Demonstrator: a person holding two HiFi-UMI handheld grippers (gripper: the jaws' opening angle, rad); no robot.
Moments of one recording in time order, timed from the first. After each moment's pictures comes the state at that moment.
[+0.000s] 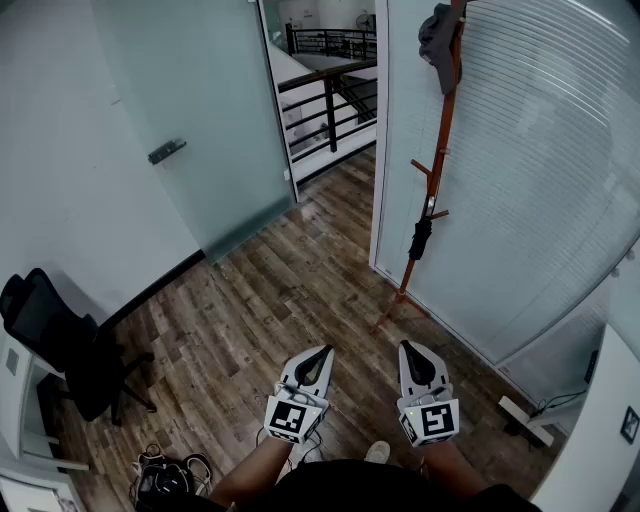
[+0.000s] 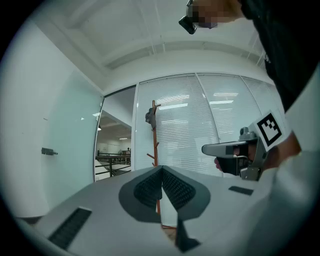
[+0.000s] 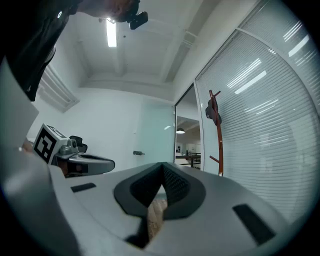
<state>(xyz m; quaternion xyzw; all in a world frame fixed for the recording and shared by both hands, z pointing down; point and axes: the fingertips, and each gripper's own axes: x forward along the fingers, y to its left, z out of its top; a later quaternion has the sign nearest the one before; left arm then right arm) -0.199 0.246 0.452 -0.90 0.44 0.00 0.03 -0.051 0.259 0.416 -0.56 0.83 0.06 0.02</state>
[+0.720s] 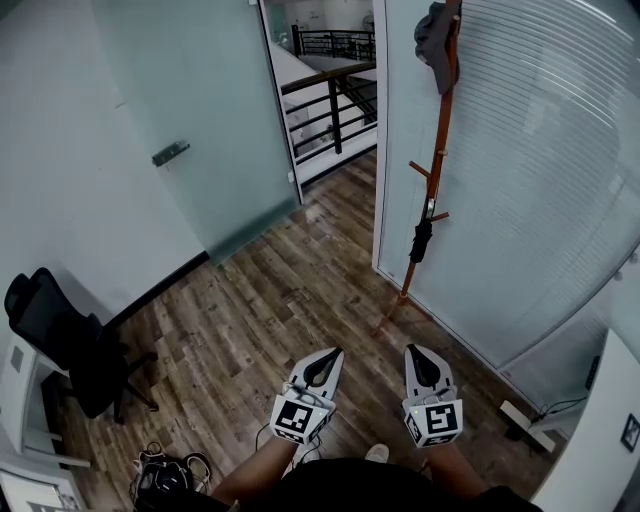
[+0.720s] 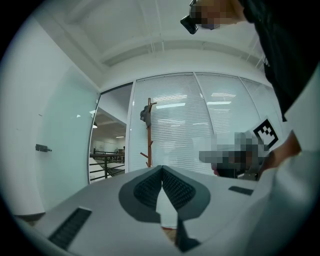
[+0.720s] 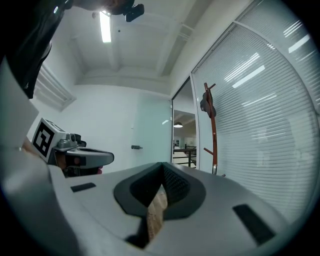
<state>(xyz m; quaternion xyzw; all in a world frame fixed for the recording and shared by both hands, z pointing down) -0.157 0.247 0.454 -0.91 0.42 0.00 0.03 -0.014 0.255 0.450 -0.57 0.82 0.02 0.00</state>
